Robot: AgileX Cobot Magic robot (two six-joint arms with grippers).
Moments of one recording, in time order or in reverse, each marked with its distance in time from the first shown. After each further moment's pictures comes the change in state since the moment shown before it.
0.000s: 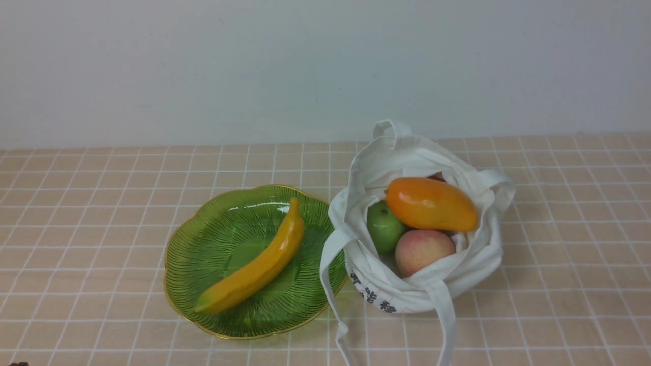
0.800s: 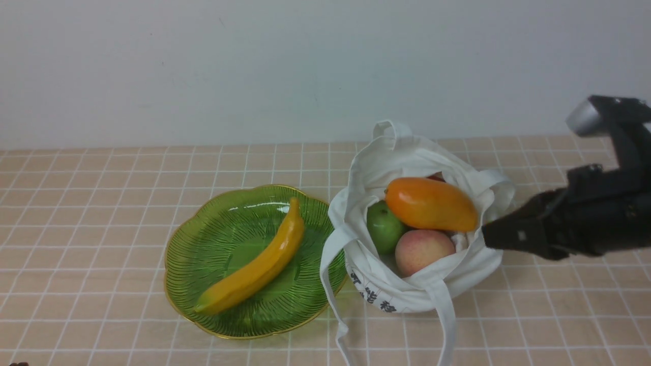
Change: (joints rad) right arm 0.204 1.228 -0.686 0.398 0.552 -0.763; left arm 0.000 0.000 0.000 0.000 0.000 0.000
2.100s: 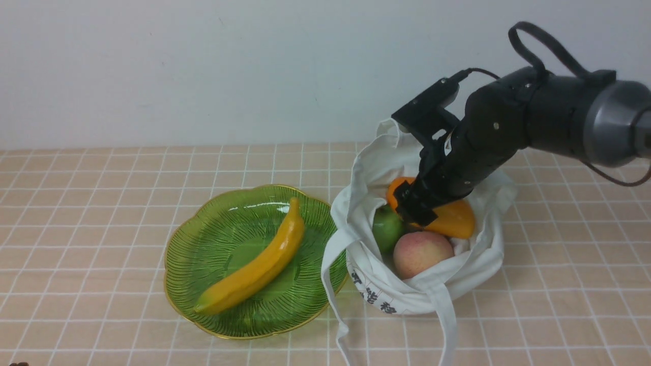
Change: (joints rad) right arm 0.243 0.636 -0.492 -0.823 -0.107 0.407; left arm 0.000 0.000 0.000 0.000 0.000 0.000
